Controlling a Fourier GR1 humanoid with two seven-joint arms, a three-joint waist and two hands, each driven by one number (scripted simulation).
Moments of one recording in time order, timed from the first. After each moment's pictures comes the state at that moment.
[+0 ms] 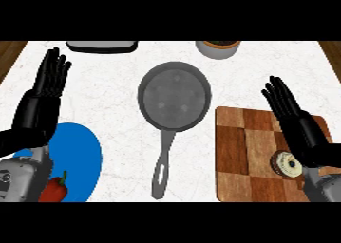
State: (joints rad) left arm -0.26 0.29 -0.03 -1.60 0.11 0.12 -0.14; right arm -0.17 -0.50 0.30 -1.59 -0.43 -0.15 -0.17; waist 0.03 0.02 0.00
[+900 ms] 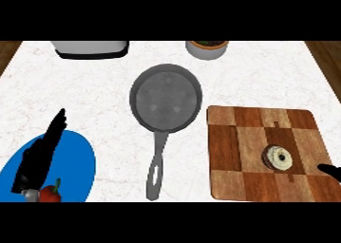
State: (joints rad) left arm 0.05 0.36 -0.10 -1.54 -0.02 0.14 0.09; right arm 0.20 -0.77 0.06 -1.53 -0.32 -0.50 0.17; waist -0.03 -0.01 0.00
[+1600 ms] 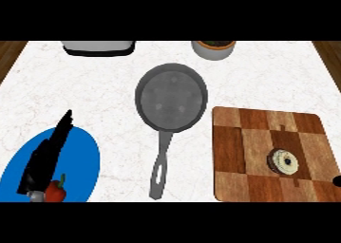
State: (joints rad) left arm 0.06 0.33 -0.12 -1.57 -0.06 0.13 0.12; right arm 0.12 -1.07 0.10 -1.78 -0.35 -0.15 0.58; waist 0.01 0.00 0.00
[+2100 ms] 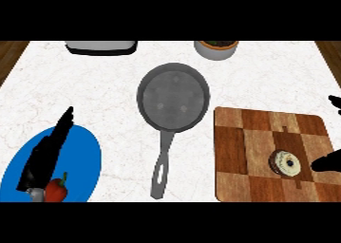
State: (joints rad) left arm 0.04 0.32 -0.11 -1.60 -0.08 0.11 0.16; right arm -0.17 -0.99 0.22 -1.73 -0.33 0.01 0.90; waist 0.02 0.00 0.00
